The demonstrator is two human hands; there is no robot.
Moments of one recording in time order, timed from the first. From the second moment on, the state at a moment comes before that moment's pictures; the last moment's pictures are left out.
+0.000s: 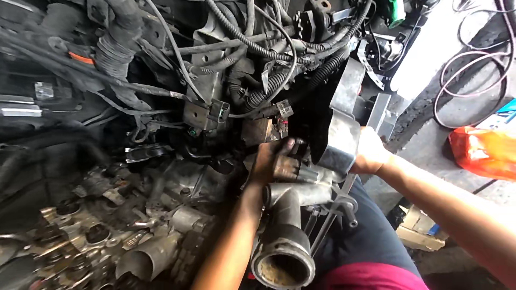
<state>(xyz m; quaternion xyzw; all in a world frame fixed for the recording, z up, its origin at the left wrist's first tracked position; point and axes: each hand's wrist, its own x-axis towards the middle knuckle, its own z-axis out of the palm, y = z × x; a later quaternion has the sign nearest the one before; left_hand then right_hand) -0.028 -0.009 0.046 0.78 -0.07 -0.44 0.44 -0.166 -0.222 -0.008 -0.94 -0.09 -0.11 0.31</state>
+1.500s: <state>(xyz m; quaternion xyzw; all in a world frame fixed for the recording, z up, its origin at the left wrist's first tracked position) -0.040 -0.031 -0.034 0.74 -0.09 -0.23 0.63 -0.164 -0.223 -0.011 -0.94 -0.09 -0.11 0.31</state>
